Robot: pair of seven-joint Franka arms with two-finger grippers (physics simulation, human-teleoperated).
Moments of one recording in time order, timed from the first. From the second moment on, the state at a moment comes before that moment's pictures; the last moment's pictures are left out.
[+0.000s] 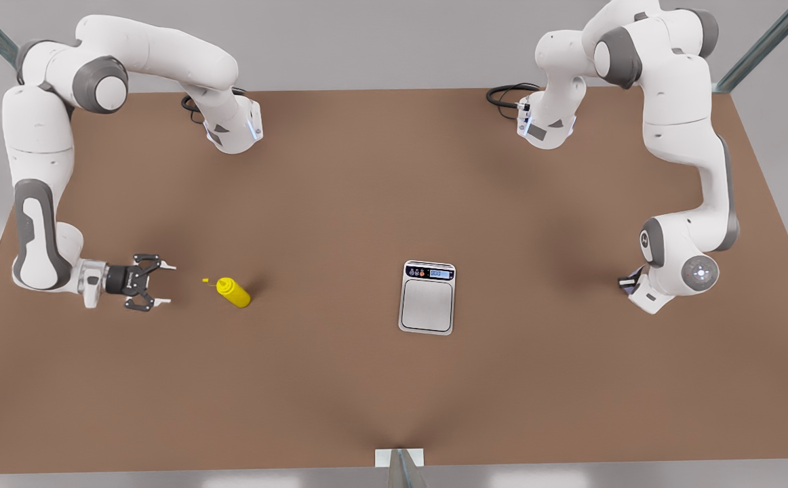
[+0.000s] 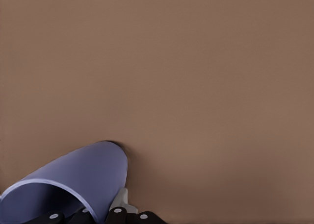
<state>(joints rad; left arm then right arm) -0.12 0.53 0.31 -1.89 0.06 2.17 0.06 -0.49 0.73 0.02 -1.76 0.88 1.68 -2.44</state>
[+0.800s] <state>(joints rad) -0.33 0.46 0.21 -1.85 0.04 2.21 -0.13 -0.28 0.85 0.05 -1.70 0.96 1.68 -2.50</state>
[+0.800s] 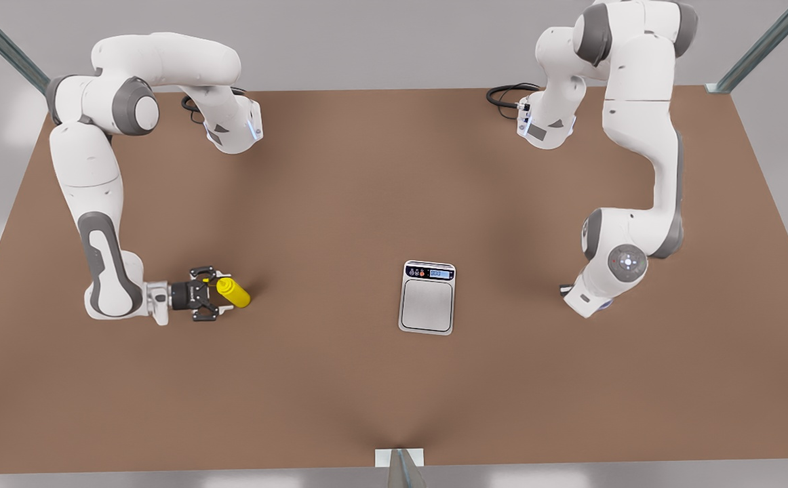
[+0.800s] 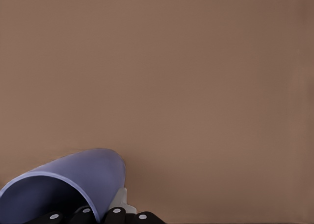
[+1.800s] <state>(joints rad) -0.71 0.86 0.09 -1.18 -0.05 2.07 -1.04 -0.25 0.87 0.08 -1.68 1.02 1.69 -2.50</state>
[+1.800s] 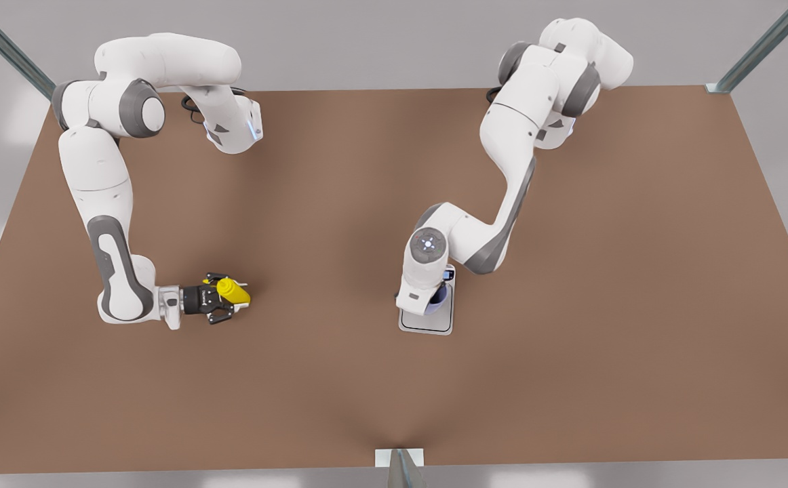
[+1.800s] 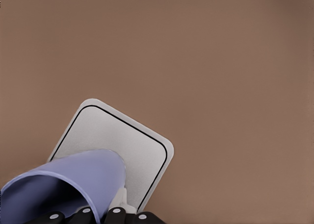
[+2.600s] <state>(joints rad) -0.71 0.85 0.09 -1.12 -0.06 1.98 -1.04 -0.21 0.80 0.08 -1.37 0.91 1.60 -1.91</state>
